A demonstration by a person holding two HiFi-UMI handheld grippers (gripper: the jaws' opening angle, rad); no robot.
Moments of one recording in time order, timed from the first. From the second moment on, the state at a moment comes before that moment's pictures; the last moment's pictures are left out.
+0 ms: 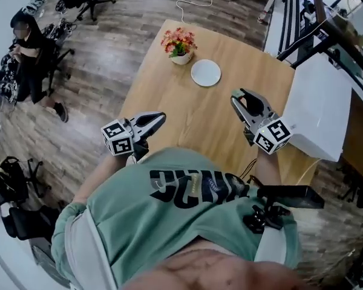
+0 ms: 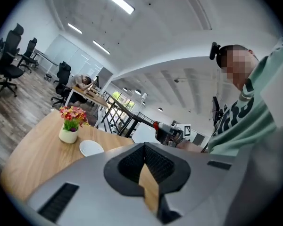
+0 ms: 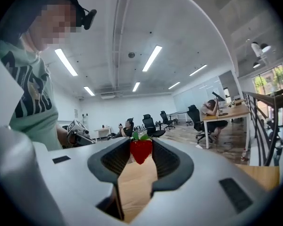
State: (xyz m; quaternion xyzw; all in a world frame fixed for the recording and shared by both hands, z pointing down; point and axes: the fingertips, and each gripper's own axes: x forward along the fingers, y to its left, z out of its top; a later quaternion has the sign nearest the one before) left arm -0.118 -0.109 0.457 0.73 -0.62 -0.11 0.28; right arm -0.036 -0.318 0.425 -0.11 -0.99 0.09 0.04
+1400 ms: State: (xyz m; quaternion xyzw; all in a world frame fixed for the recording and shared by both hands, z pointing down) left arm -0.151 -0.115 0.465 0.78 -0.55 -0.14 0.25; right arm -0.053 -0.291 0.455 -0.05 -0.98 0.10 0.14
